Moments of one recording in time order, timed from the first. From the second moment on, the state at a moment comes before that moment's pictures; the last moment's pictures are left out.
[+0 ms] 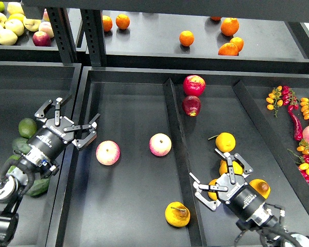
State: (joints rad) left arm -0.06 0.00 -1.53 -1.12 -0.07 -0.49 0.49; right arm -0.11 -0.37 1.15 1.29 0.11 0.56 -0.48
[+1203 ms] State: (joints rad) left arm 0.09 0.00 -1.51 -1.29 -0.07 -0.49 0.49; right arm 0.43 -0.50 0.43 1.01 -0.09 0.58 -0.49
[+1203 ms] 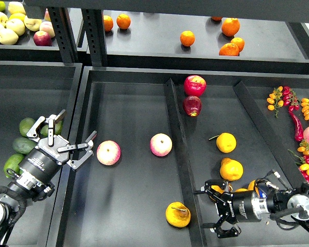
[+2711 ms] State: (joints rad) left arm 0.13 0.00 -1.48 -1.29 -0.07 -0.49 0.49; right arm 0.43 -0.29 0.43 0.78 -0.13 0.58 -0.49
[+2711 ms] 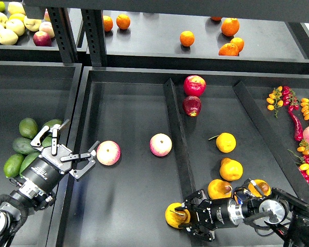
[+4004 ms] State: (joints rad) left arm 0.13 0.00 -1.48 -1.29 -0.07 -0.49 0.49; right arm 0.30 -0.69 0.64 1.15 0.05 0.56 -0.49
